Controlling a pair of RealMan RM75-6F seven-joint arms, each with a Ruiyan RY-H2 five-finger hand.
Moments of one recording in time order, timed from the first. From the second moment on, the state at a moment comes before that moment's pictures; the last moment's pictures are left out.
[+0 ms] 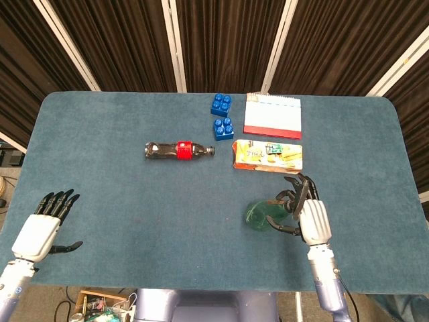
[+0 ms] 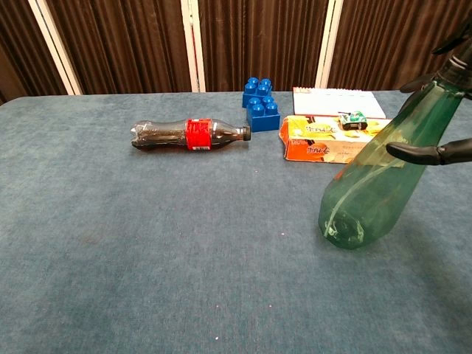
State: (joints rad) left arm -0.19 -1.19 0.04 -1.55 1.57 1.35 0.08; right arm 0.32 -1.55 0.12 -1.72 -1.37 1.42 -0.15
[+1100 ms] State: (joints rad) left arm -0.19 -1.18 0.04 -1.56 1.58 1.37 0.07; right arm 0.32 -1.41 0.08 -1.83 -1.43 1.34 -0.11
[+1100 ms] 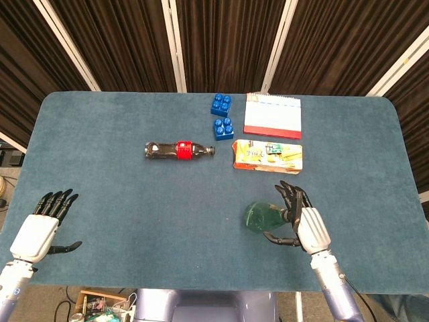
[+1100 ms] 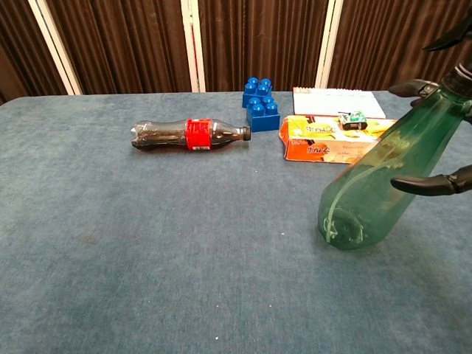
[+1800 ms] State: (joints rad) left arm -0.18 -1.17 0.04 -1.55 1.59 1.38 0.05; right arm 0.37 -1.46 0.14 -1.87 -1.35 1.28 -0.28
